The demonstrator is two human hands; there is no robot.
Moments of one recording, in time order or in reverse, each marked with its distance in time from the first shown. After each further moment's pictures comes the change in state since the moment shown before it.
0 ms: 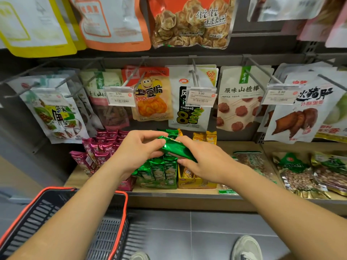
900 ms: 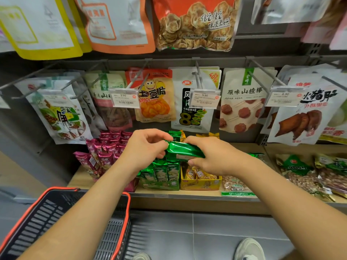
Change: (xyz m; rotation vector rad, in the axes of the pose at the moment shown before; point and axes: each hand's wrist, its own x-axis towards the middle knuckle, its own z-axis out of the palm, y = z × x) left_hand -0.003 0.009 0.007 0.210 0.119 0.067; right_hand 0.008 0.004 -0.022 0.075 -0.148 0.093
